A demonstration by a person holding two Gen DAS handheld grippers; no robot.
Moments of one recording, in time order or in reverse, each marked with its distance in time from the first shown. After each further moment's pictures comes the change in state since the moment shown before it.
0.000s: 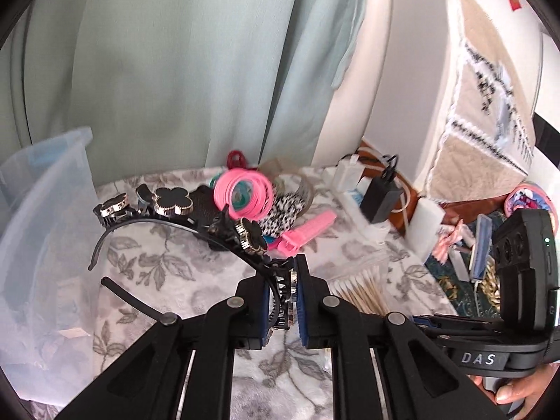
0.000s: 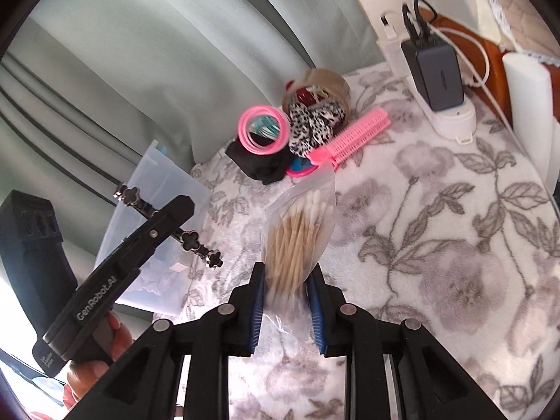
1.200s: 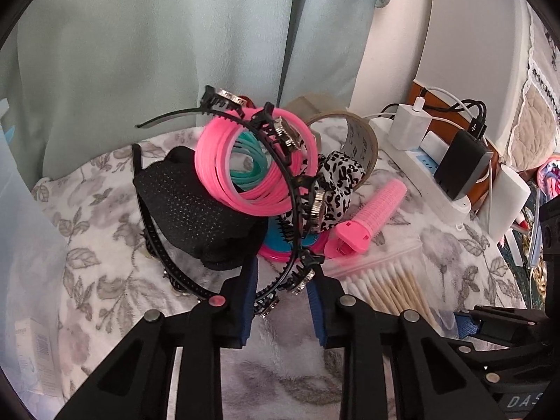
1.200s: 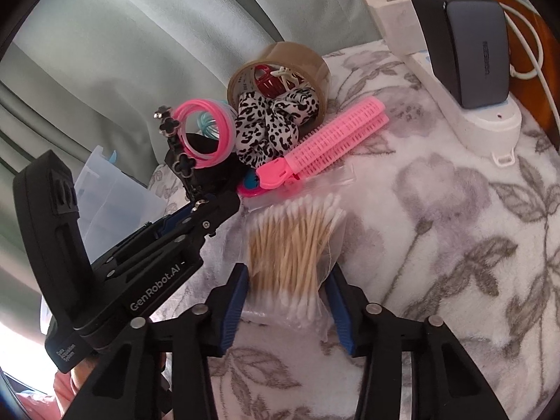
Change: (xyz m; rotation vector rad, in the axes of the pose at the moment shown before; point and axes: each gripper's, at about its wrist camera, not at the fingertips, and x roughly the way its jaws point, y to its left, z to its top) left arm 0.140 0.028 0.003 0.054 0.173 0.085; right arm 0.082 -0.036 0.035 0.018 0.066 -0.060
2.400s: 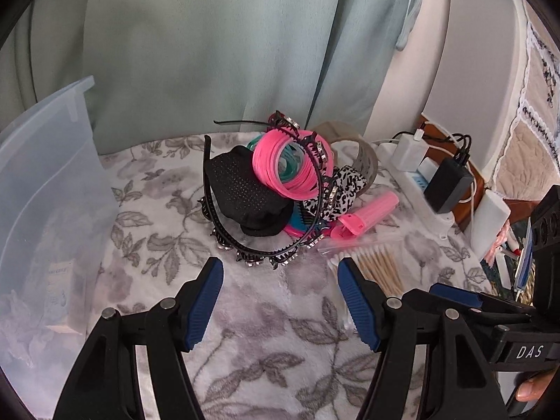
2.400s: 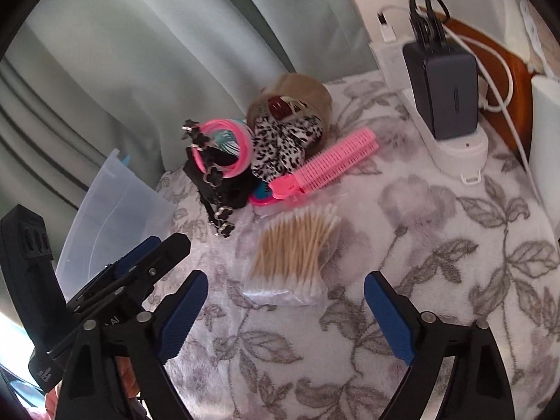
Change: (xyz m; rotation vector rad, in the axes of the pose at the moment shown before) left arm -0.058 0.013 -0.020 -0.127 -0.044 0.048; right arm -0.027 0.007 -0.004 -0.037 -0.058 -0.038
